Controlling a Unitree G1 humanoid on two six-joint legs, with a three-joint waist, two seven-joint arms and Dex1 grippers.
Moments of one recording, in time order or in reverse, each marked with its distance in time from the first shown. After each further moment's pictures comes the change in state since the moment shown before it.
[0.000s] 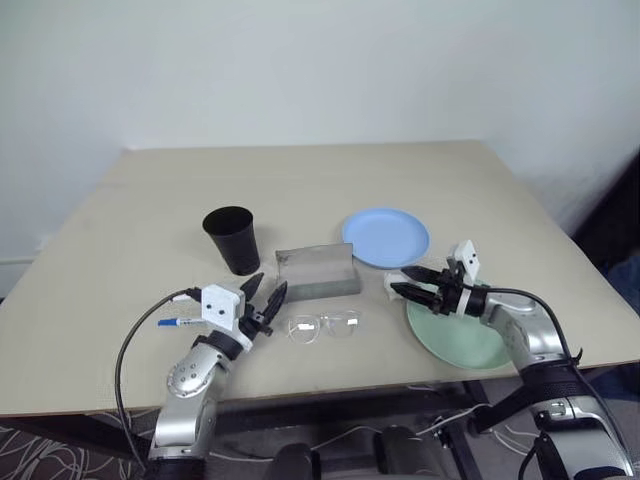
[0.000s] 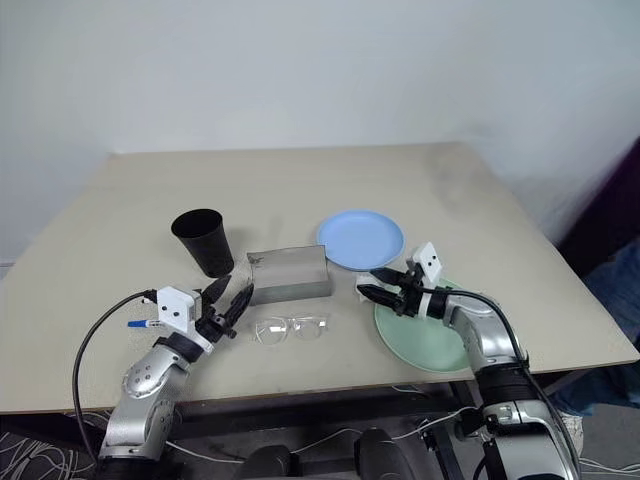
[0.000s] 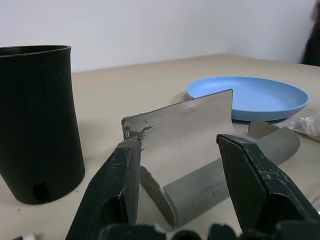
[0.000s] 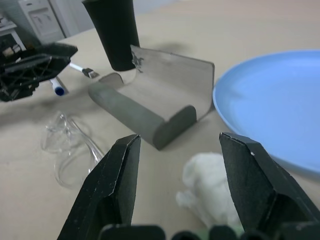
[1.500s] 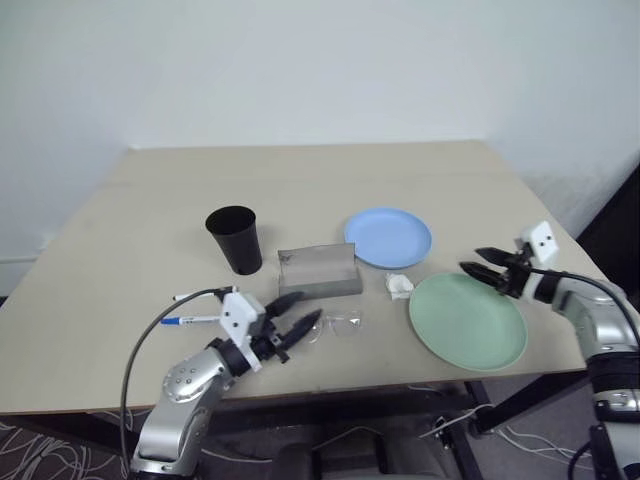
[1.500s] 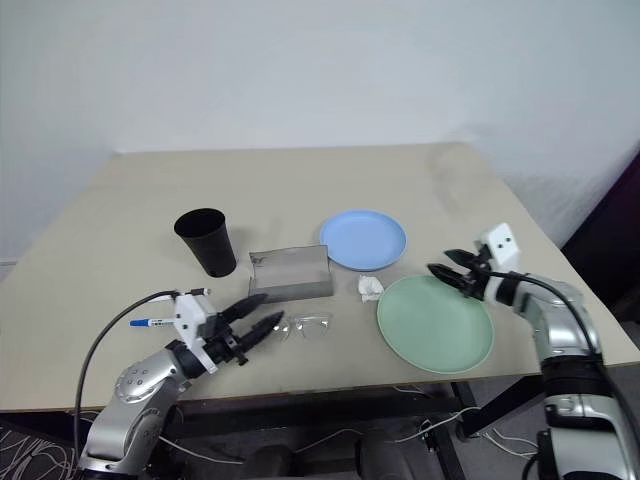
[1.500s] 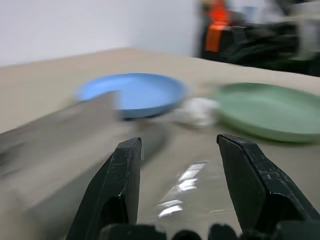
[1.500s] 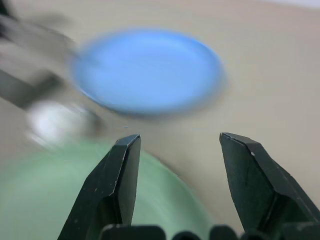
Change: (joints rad) left arm 0.031 0.133 -0.134 -0.208 -0.138 0.193 -0.279; right arm -0.016 -0.298 -0.136 0.176 -0.066 -0.039 -0.082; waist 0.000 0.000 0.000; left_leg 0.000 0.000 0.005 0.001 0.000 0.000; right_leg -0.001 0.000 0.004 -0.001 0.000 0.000
